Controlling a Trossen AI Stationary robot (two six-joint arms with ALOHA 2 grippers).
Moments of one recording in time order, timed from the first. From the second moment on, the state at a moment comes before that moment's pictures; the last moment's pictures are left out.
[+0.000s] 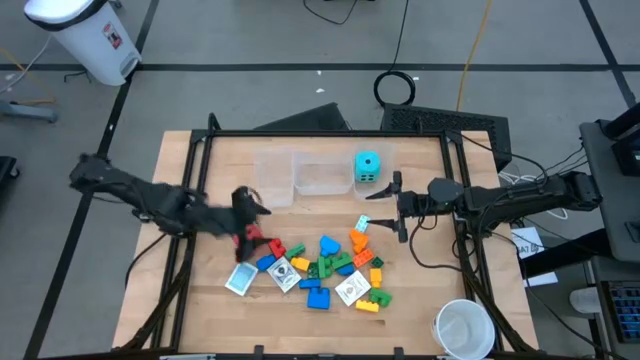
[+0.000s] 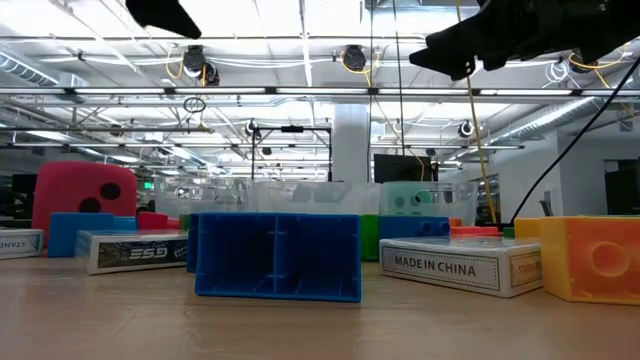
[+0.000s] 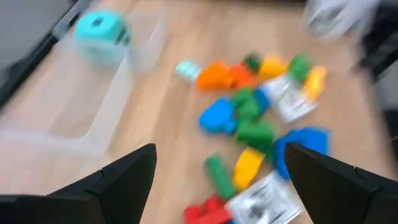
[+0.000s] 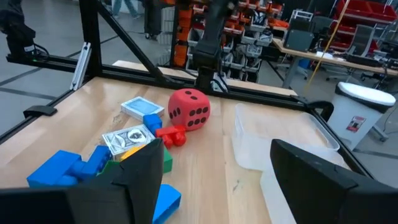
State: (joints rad) left arm -0.40 1.14 1.07 -0.71 -0.42 -0.41; right arm 0.01 0.92 0.45 0.34 -0.02 -0.15
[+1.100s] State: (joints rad) left arm -0.44 1.95 1.32 -1.54 -0.14 -1.26; right arm 0.01 0.92 0.45 0.33 -0.03 -0.20
